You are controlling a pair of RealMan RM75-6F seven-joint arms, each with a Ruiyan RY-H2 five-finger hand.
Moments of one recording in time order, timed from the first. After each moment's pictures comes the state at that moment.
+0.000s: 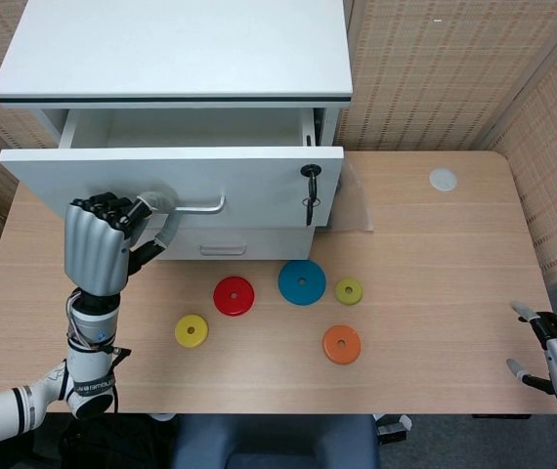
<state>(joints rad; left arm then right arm) -0.76 -1.42 -0.43 -1.67 1.60 1.67 0.36 0.00 -1.12 0.01 -1.47 -1.55 1.52 0.13</state>
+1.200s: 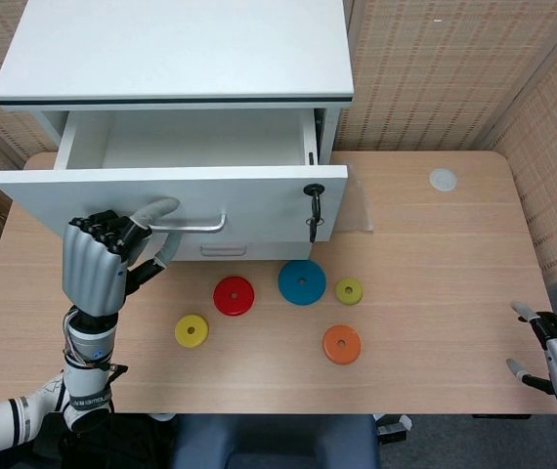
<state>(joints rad) -0.72 -1.43 -0.41 -1.71 1.69 1.69 0.35 0.00 -1.12 0.01 -1.48 -1.55 1.52 0.12</state>
